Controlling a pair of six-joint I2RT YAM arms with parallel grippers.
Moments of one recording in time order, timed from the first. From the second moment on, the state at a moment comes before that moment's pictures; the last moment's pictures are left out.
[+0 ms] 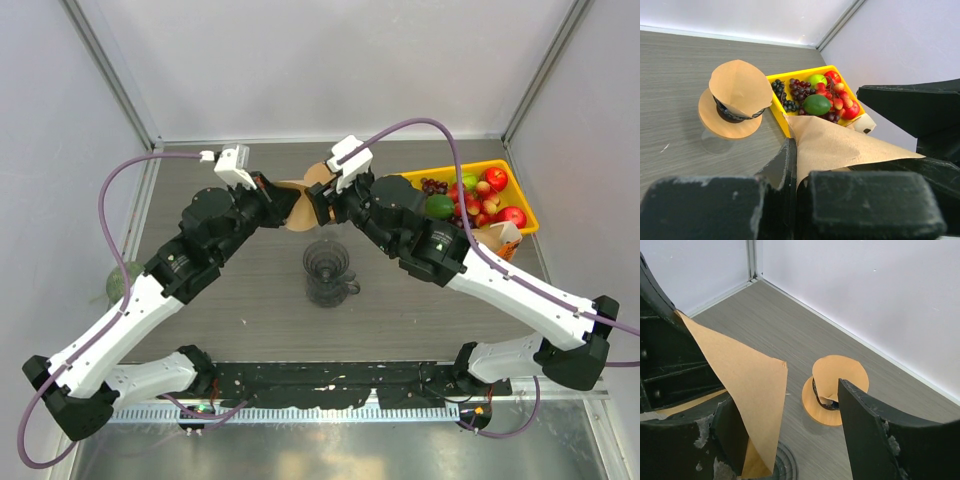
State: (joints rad) left arm -0.74 1.01 1.15 -0.22 -0.19 -0.58; right arm 1.02 1.28 1.41 -0.19 0.37 -0.11
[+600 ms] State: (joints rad) left arm -0.74 1.01 1.14 -0.14 -0.16 -0.61; right arm 1.02 1.29 1.39 -0.17 0.42 -0.04
